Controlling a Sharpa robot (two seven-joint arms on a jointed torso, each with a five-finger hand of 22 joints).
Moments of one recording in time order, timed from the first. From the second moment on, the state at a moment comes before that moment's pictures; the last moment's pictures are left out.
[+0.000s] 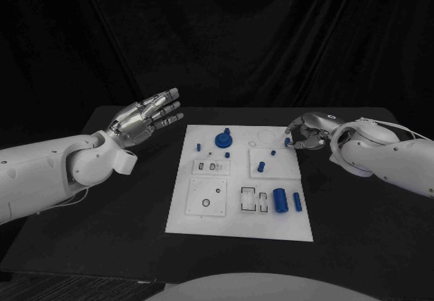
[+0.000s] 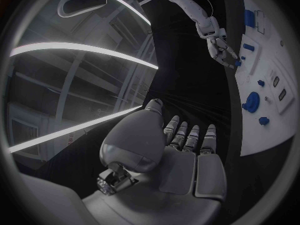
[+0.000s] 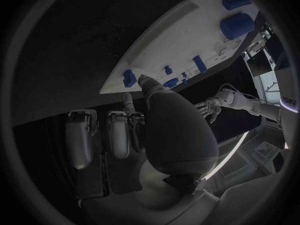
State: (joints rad) left arm 1.28 -0.96 -0.21 1.38 -0.03 0.30 0.59; left_hand 1.34 0.26 -0.20 0.23 0.56 0.28 0.02 0.05 0.02 0.03 0.06 0.22 0.02 0.05 0.12 0.03 0.01 0.20 0.03 0.23 0.02 0.01; right arm 1.29 -0.81 -0.21 1.25 -1.38 -0.32 -0.05; right_hand 1.37 -0.14 0.19 0.20 0.32 0.74 0.08 0.23 0.24 1.47 -0.02 1.55 1.31 1.47 -0.07 1.55 1.31 0.02 1.46 0.04 1.54 1.30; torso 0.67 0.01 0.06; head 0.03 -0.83
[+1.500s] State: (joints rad) left arm 1.28 -0.97 -0.21 1.38 -0.03 0.30 0.59; left_hand 1.34 0.26 -0.20 0.23 0.56 0.28 0.02 0.05 0.02 0.03 0.06 0.22 0.02 0.05 0.12 0.03 0.01 0.20 0.03 0.23 0.02 0.01; right arm 1.28 -0.78 -0.21 1.20 -1.38 -0.28 -0.05; right_hand 1.37 -0.14 0.19 0.20 0.38 0.72 0.09 0.33 0.28 1.46 -0.01 1.55 1.31 1.47 -0.07 1.55 1.31 0.02 1.47 0.04 1.54 1.30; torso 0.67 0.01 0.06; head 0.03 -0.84
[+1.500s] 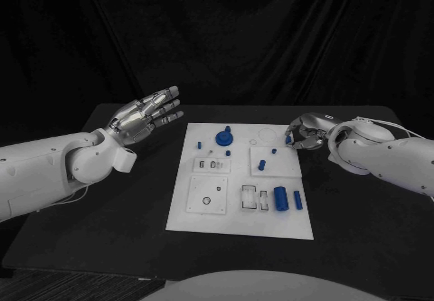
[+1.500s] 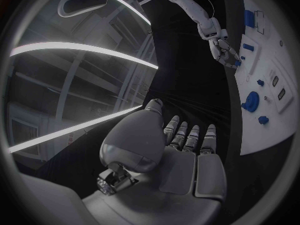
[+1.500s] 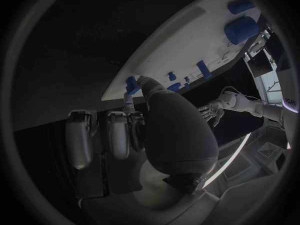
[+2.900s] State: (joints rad) left arm 1.28 -0.98 -0.21 1.39 -0.03 0.31 0.59; left_hand 1.34 0.26 -0.20 0.23 0.56 0.28 0.02 0.05 0.02 0.03 0.06 0.22 0.02 0.05 0.12 0.03 0.01 0.20 0.03 0.23 0.02 0.01; right arm 1.28 -0.78 -0.21 1.25 -1.38 -0.33 -0.05; right_hand 1.40 -0.12 0.26 0.16 0.41 0.82 0.09 0.38 0.29 1.47 0.00 1.55 1.31 1.47 -0.06 1.55 1.31 0.02 1.47 0.04 1.54 1.30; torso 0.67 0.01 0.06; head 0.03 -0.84
